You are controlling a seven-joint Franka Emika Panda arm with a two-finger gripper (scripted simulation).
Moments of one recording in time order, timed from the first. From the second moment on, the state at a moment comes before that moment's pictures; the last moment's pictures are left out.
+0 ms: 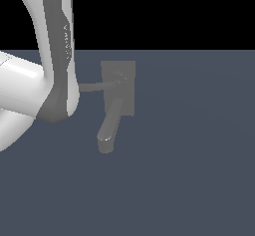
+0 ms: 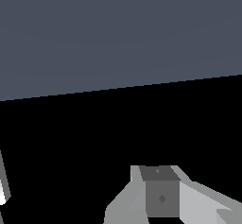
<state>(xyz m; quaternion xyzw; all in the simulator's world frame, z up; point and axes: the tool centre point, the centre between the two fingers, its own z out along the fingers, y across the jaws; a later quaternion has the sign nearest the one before) 0.044 0.260 0.185 0.03 0.67 0.05 0.74</state>
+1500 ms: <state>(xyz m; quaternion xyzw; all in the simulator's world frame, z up) 0.042 0.174 0.128 0.04 0.71 -0.03 0.71</state>
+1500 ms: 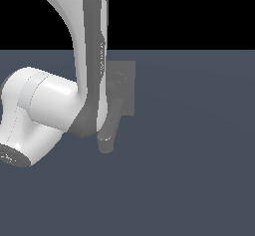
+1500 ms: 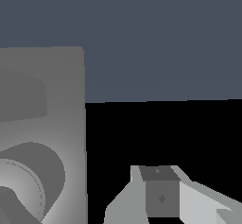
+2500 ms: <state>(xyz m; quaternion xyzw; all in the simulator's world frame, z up) 0.041 0.170 0.189 0.04 0.71 -0.03 0.70</state>
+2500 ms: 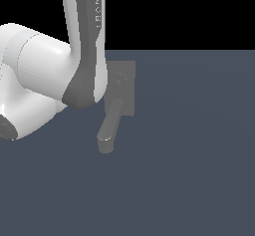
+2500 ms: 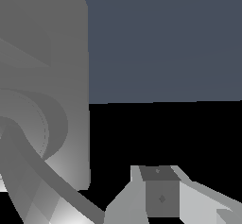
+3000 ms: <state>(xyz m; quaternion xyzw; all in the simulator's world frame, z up) 0.038 0.156 0.221 0.04 0.71 -0.03 0.70</state>
